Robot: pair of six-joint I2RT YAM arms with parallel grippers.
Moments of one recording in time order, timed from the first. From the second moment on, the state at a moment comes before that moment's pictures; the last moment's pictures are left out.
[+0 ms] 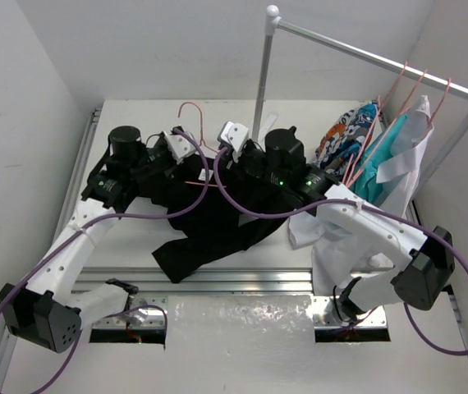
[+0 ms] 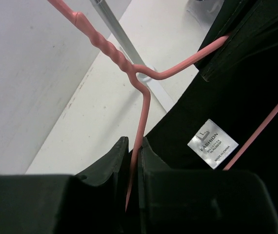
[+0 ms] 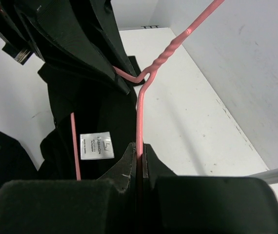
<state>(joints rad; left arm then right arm) -0.27 1.11 1.07 -0.25 0.50 0.61 0.79 1.41 1.22 0.02 -0.20 -0.38</state>
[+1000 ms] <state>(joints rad) -0.27 1.06 1.07 -0.28 0.50 0.68 0.56 1.67 1.70 -0.45 -0.84 -0.23</state>
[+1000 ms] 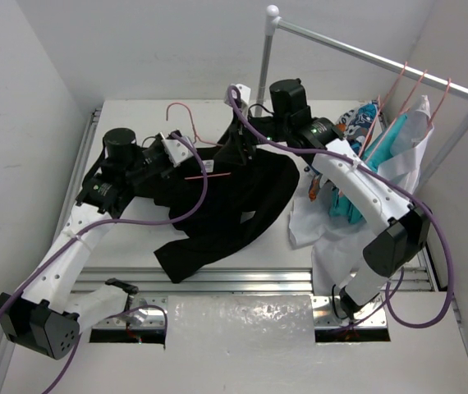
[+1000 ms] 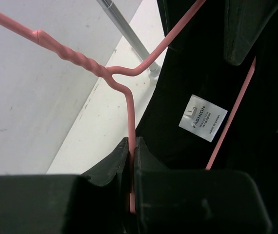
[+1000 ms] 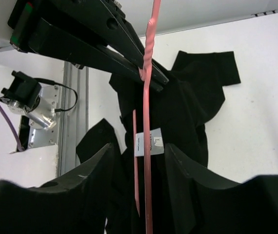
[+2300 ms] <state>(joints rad) -0.26 1.05 1.05 -0.16 0.51 0.34 0.74 1.22 0.98 0.03 0.04 0.18</state>
